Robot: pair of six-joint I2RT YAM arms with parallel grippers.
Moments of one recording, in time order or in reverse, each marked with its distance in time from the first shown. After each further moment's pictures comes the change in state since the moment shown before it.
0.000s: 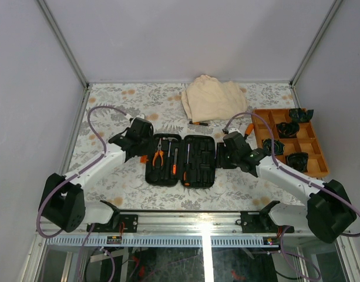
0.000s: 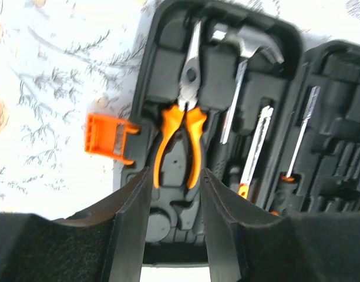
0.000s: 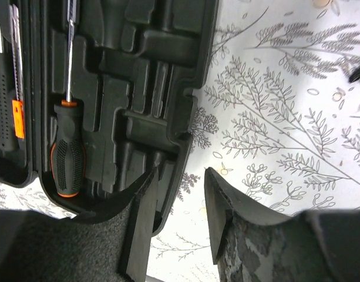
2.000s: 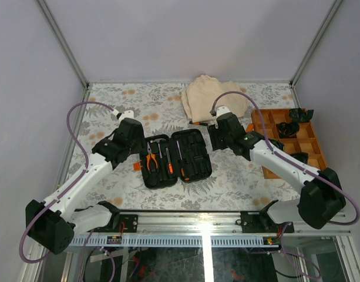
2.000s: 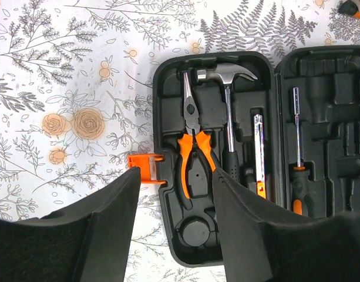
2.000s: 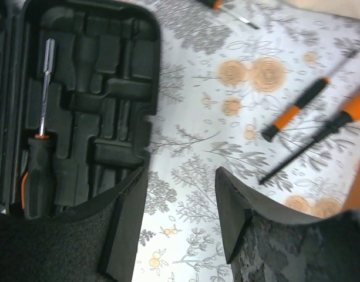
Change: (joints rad) left arm 0.004 -0.229 0.014 -0.159 -0.209 0.120; right arm -0.002 0.166 0.273 -0.011 0.096 -0.381
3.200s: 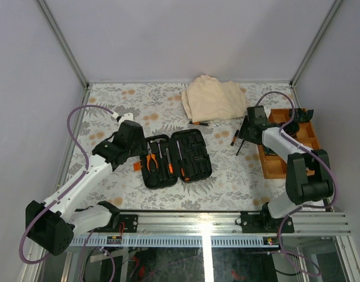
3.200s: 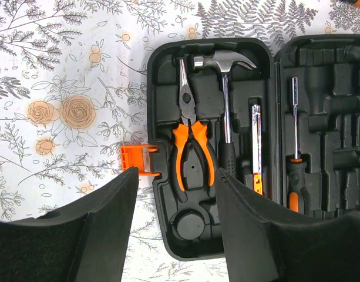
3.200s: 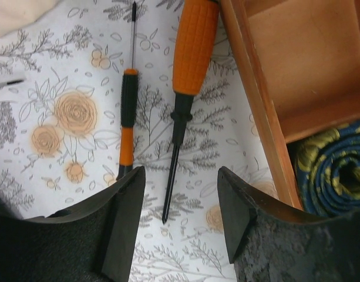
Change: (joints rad) left arm 0.000 -0.012 -0.032 0.000 0.032 -0.050; right arm -0.444 0.151 -0.044 0.044 0.072 0.298
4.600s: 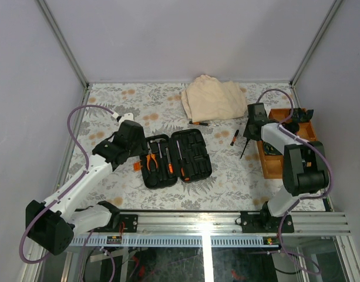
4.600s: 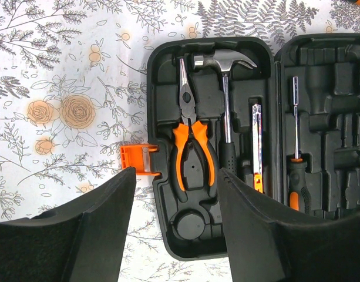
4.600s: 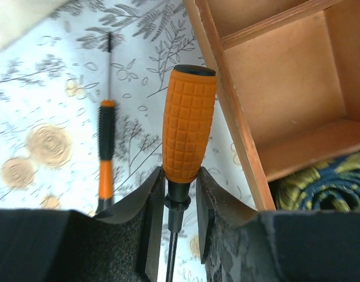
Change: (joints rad) left arm 0.000 0.003 0.000 0.000 0.001 0.000; right arm -0.035 0.169 0.086 0.032 0.051 -0.055
